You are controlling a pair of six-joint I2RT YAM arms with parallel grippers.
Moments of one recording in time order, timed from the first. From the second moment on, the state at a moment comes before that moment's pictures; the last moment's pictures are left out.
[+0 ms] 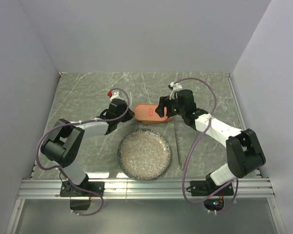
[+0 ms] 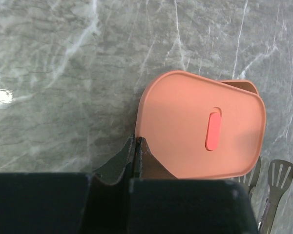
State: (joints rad) left arm -0.50 1.66 0.82 0.29 -0.08 -0.78; right arm 0.45 1.50 0.92 0.07 -0.20 0.24
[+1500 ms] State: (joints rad) left arm -0.61 1.70 0.85 0.42 -0.20 -0.95; right arm 0.43 1.56 0.92 0.06 -0.17 0.25
